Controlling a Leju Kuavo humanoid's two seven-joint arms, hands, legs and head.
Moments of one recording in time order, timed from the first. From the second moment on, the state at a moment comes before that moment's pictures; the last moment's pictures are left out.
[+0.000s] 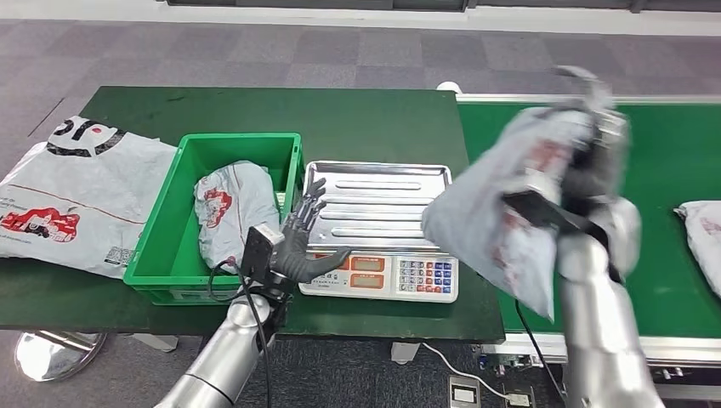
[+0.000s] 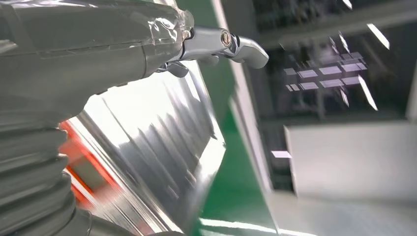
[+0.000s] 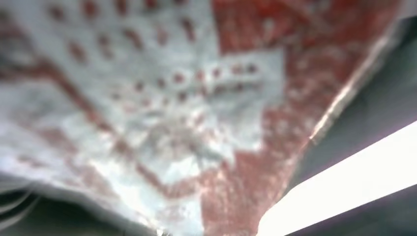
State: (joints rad) left arm -0.44 -0.26 -0.29 -0.77 -0.05 -0.10 -0.70; right arm -0.56 0.03 0.06 -1.34 0.84 -0.41 -0.51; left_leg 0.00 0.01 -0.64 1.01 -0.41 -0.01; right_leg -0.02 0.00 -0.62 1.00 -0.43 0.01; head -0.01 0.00
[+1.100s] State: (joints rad) left arm -0.47 -0.29 -0.36 -0.73 -0.03 -0.09 -0.70; right arm -0.84 0.14 0.35 -0.48 0.87 -0.44 -0.52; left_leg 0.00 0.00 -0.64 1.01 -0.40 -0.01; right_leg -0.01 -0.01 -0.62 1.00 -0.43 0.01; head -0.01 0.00
